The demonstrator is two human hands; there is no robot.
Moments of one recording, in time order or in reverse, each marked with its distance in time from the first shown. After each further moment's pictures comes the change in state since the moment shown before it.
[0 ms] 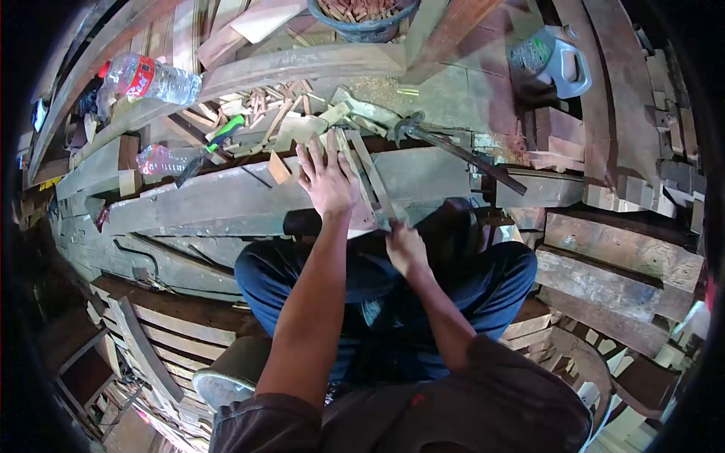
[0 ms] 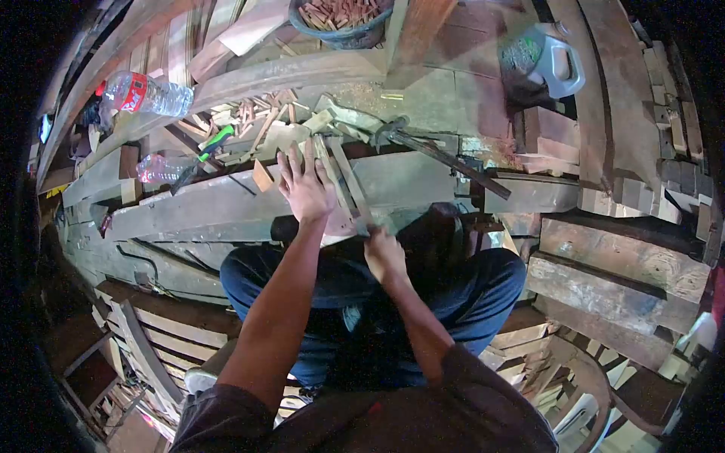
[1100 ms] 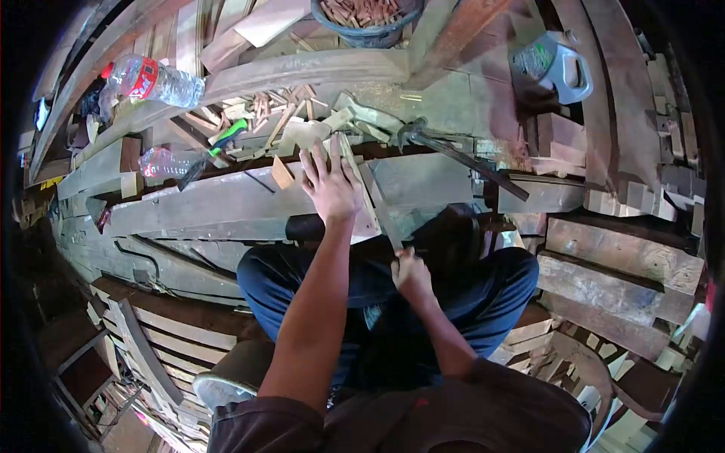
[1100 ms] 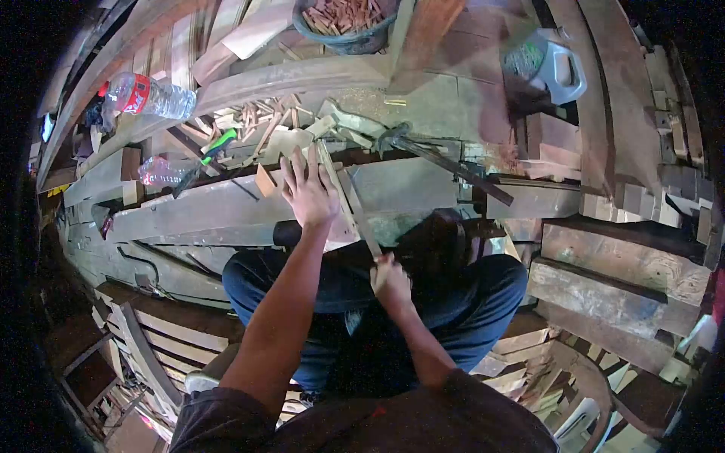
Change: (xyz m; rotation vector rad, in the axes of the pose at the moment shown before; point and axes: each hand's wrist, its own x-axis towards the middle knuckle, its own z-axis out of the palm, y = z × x) left_hand 0.008 0.004 -0.006 0.026 -0.013 -0.020; right_hand -0.045 0.006 -0.012 0.085 -0.150 0.045
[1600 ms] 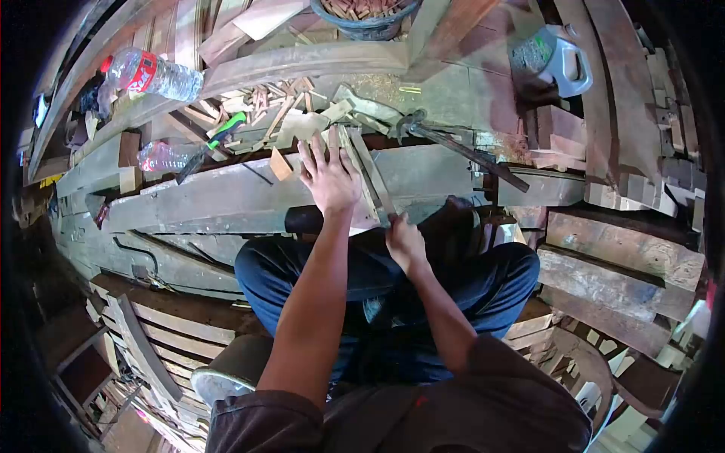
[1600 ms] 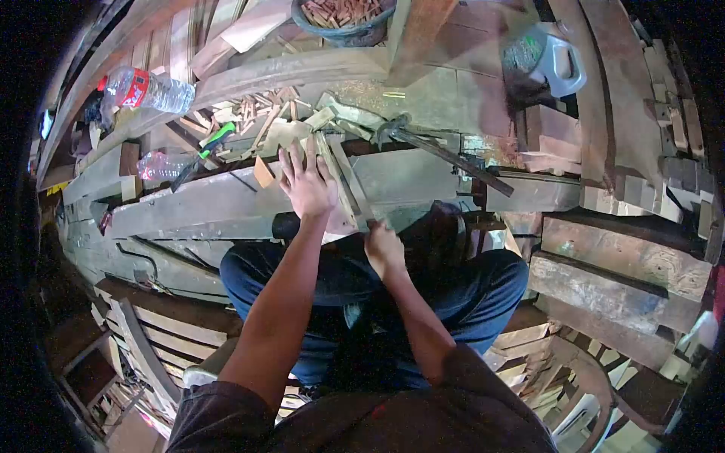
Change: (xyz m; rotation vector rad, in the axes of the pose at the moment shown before) left_hand -0.008 -0.003 0.006 -0.011 0.043 0.015; right_hand 0.054 -0.016 0.000 -0.055 0.119 -0.012
